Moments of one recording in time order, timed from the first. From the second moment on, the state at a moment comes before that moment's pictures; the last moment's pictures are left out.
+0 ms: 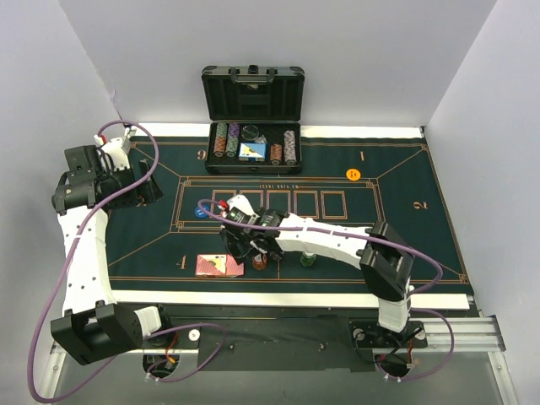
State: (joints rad) left arm 0.28 1.21 1.33 -0.97 0.36 0.01; right arm 1.11 1.86 1.44 -0.67 0.35 0.42
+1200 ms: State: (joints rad) left arm 0.28 1.21 1.33 -0.97 0.35 0.01; right arm 1.05 2.00 1.45 -0.71 0.18 0.32
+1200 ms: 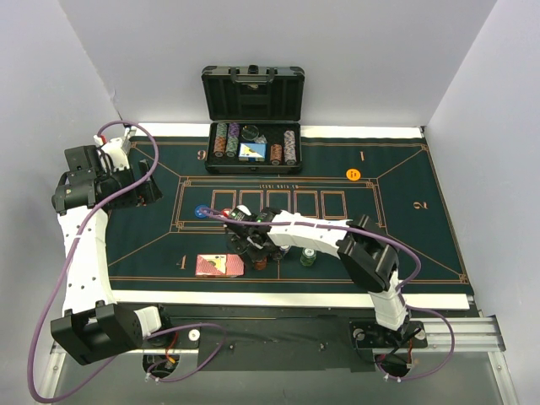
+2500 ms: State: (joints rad) left arm 0.28 1.21 1.32 -0.97 0.35 0.01; right arm 0.99 1.99 1.61 -0.81 0.19 0.31
